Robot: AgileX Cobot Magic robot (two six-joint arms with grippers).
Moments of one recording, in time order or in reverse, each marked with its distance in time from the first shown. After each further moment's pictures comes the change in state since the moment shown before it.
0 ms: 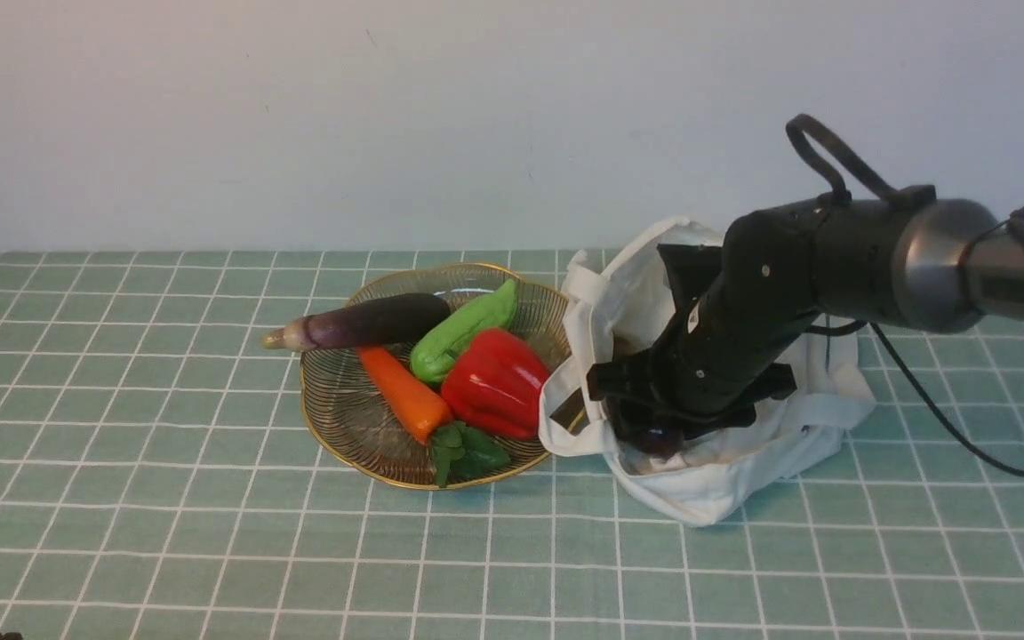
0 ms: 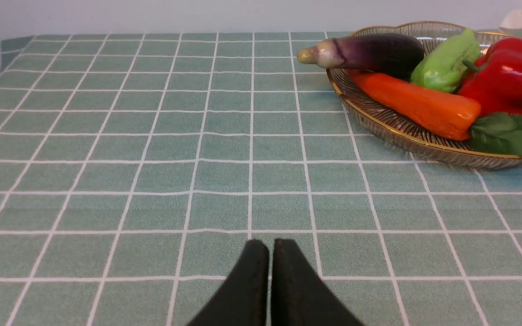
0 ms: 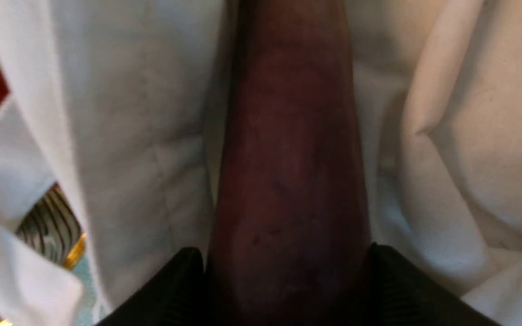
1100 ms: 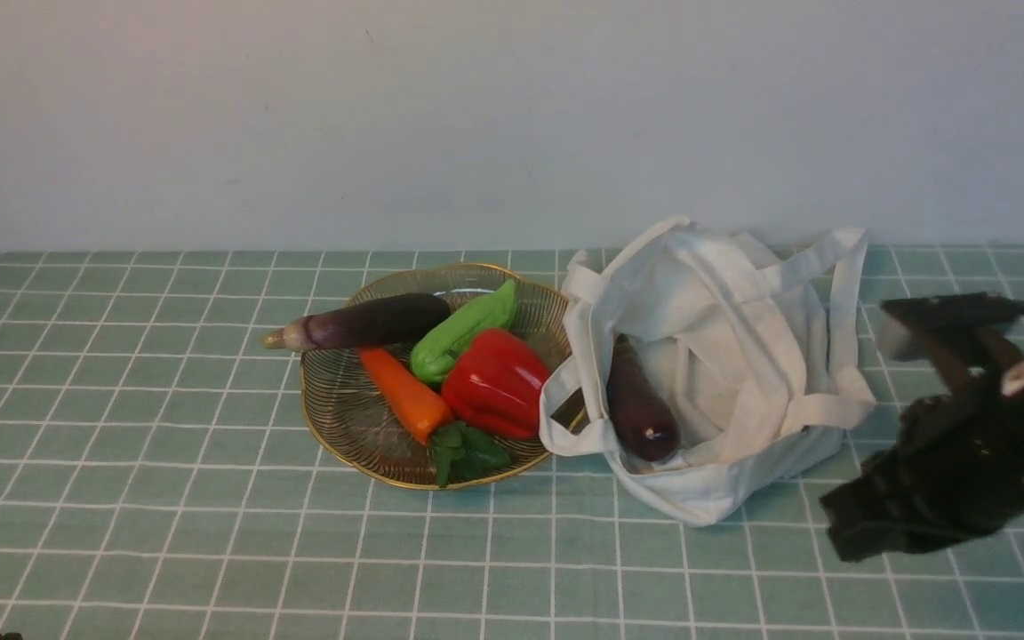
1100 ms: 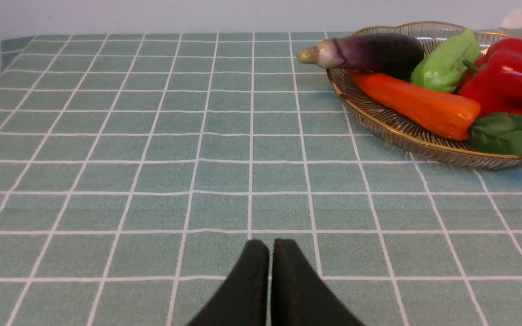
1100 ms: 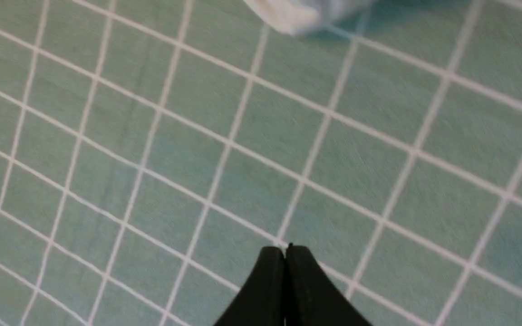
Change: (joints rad) right arm -0.148 -0.566 0.415 0.221 0.251 -0.513; left arm 0.000 0.000 0.000 0.000 0.000 0.000
